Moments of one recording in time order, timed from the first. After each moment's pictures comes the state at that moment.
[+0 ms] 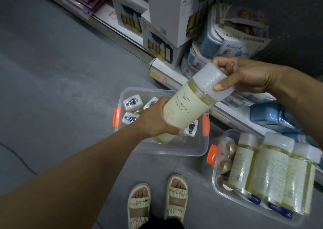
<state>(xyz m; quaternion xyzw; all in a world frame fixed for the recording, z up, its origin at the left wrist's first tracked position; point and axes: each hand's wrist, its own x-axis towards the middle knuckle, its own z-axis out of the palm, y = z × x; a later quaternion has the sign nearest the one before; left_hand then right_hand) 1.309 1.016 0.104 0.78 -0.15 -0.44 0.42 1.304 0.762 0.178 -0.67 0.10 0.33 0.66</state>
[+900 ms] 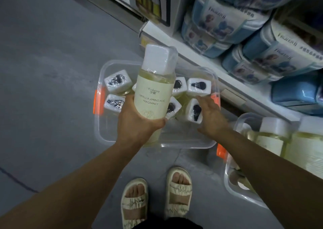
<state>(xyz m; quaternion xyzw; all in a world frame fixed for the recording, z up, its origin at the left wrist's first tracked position) 1.266 1.026 -0.017 0.84 0.06 -0.25 0.48 1.191 0.812 -0.083 -0.92 0.21 0.24 0.20</state>
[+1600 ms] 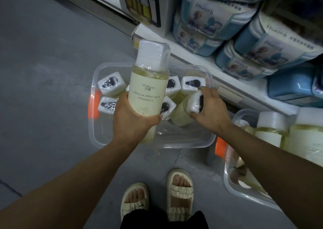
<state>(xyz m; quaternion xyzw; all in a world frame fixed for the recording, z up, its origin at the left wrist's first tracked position) 1.265 1.018 -0.021 0.86 0.03 -0.22 0.45 1.198 0.810 -0.057 -0.94 0.23 0.09 0.24</state>
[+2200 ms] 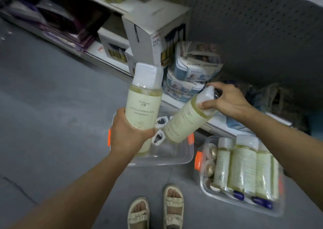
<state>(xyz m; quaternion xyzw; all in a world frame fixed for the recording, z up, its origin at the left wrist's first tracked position) 1.283 1.028 0.197 0.86 0.02 -0.20 0.47 1.237 0.769 0.236 -0.87 0.31 0.07 0.36</state>
